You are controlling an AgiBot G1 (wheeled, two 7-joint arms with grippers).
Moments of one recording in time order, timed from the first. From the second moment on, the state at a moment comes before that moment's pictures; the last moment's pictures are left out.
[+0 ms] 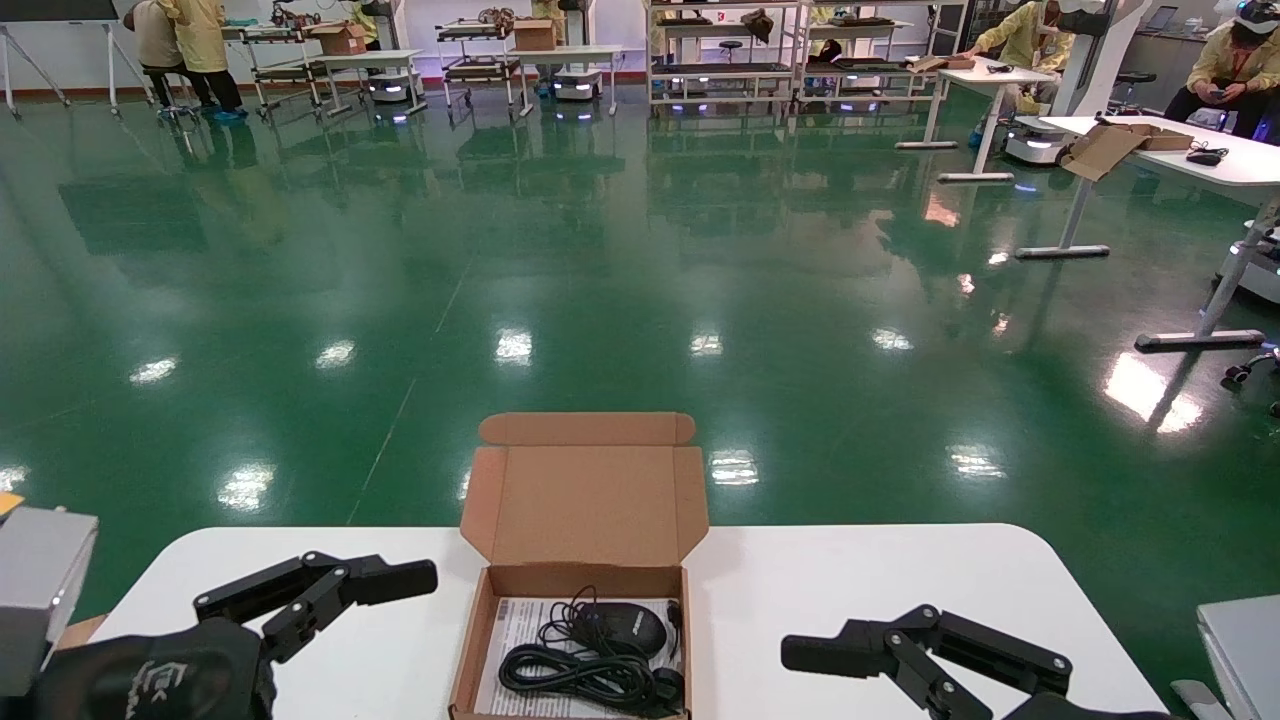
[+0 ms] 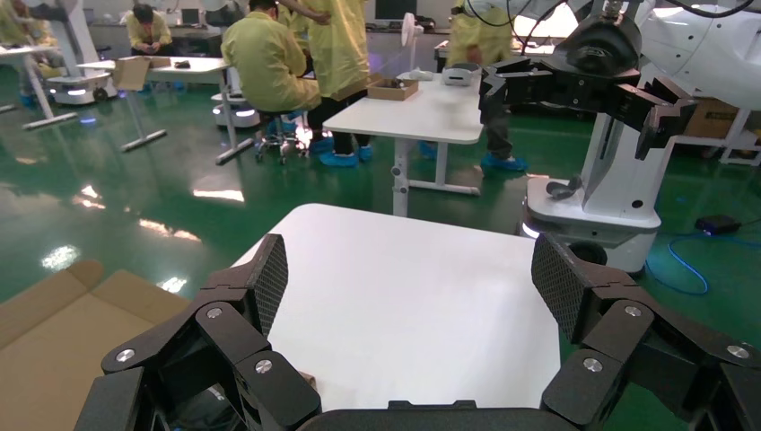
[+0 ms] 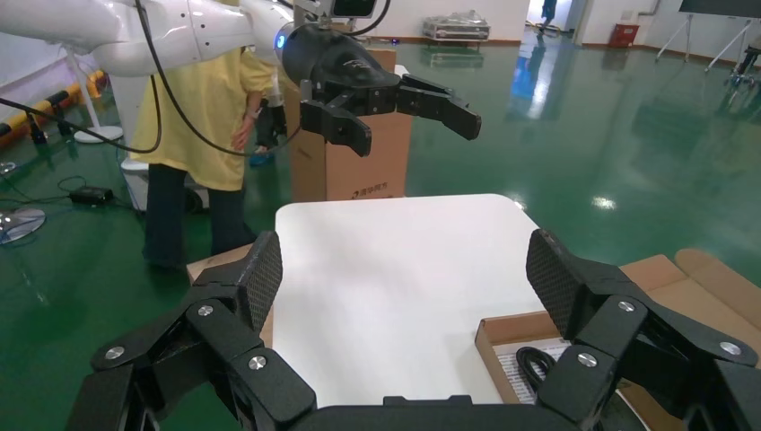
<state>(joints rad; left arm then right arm) -1.04 0.53 0.38 -1.18 0.60 1.37 -0.11 1.08 -0.61 -0.28 1.28 -0.73 -1.49 0.19</state>
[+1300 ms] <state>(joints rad) -1.04 0.53 0.38 -1.18 0.60 1.37 -0.11 1.17 -0.60 -0.29 1.22 -0.75 -1.53 0.23</state>
